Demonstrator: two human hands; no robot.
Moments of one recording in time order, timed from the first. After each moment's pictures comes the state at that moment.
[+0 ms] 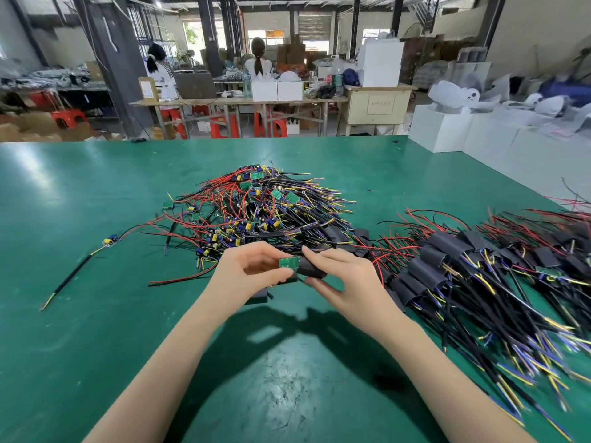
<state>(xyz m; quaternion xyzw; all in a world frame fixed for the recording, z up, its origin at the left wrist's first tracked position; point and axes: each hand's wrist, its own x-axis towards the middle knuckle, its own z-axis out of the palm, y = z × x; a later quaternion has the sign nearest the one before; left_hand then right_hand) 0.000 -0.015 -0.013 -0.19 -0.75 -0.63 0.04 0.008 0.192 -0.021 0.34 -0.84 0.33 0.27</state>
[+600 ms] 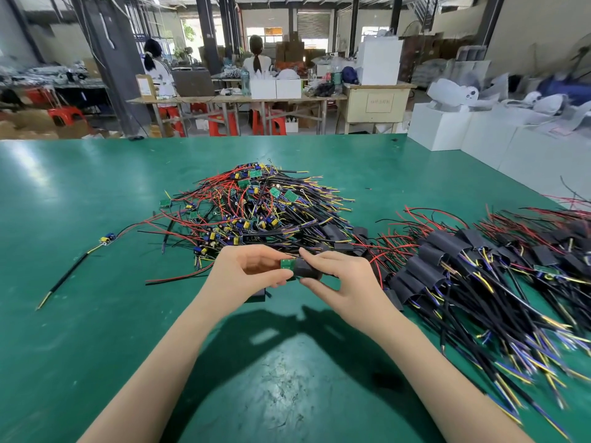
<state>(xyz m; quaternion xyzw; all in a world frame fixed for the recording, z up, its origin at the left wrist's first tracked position) 0.003 -0.018 -0.010 -0.20 -0.77 -0.61 0.05 0.014 0.188 -0.013 0.31 -0.85 0.36 0.24</state>
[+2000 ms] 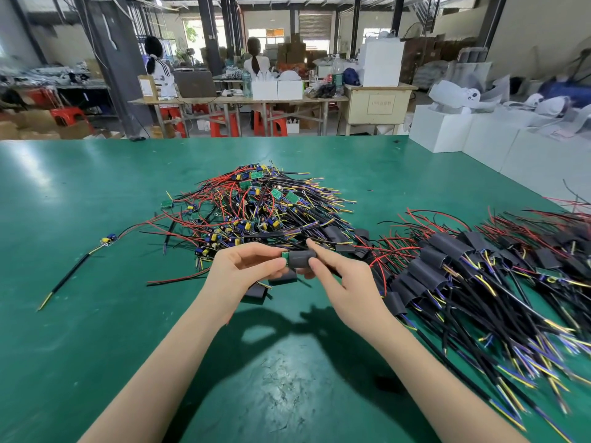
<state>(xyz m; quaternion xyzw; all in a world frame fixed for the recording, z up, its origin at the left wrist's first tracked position) -0.008 -0.017 -0.023 -0.12 -0.65 -0.75 0.03 0.018 0.177 -0.017 0.19 -0.83 0.48 0.20</state>
